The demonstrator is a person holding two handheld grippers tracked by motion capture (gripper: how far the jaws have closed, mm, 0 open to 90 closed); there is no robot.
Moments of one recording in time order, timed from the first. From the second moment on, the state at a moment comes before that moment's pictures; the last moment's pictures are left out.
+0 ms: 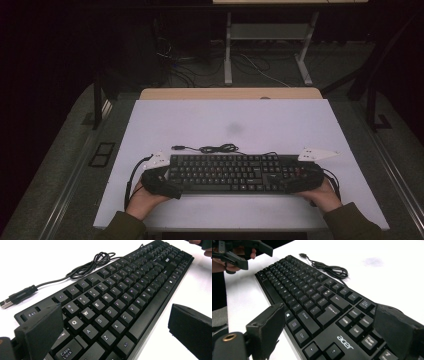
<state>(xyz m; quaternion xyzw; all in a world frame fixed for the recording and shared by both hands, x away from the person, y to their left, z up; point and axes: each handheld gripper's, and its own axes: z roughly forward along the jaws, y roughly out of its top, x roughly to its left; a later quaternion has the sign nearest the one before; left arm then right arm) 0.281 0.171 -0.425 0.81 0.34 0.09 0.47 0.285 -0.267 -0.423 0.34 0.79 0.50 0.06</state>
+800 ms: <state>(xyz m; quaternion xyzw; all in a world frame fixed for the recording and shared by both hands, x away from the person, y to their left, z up) 0.282 0.169 -0.427 0.81 0.33 0.08 0.47 0.294 -0.241 -0.425 0.32 0.80 0.51 0.05</state>
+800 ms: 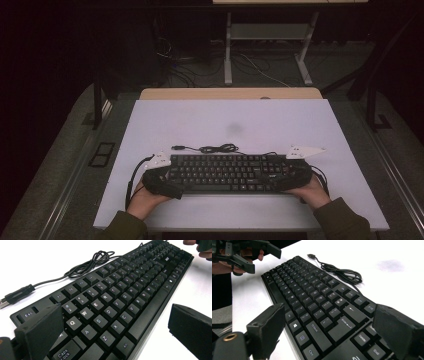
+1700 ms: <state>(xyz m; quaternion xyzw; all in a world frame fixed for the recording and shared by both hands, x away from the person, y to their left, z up) 0.282 0.169 -0.427 0.81 0.34 0.08 0.47 0.302 -0.214 -0.426 0.28 0.82 0.50 0.02</state>
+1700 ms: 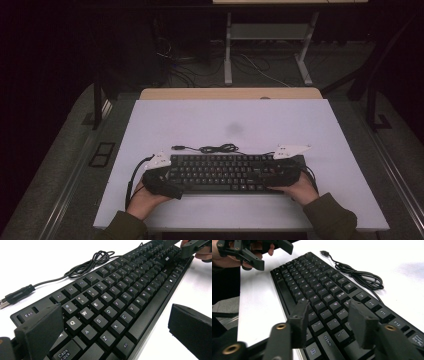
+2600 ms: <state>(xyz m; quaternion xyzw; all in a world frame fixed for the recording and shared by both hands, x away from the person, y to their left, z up) 0.282 0.169 -0.427 0.81 0.33 0.08 0.47 0.306 -0.201 -0.437 0.25 0.87 0.43 0.01</state>
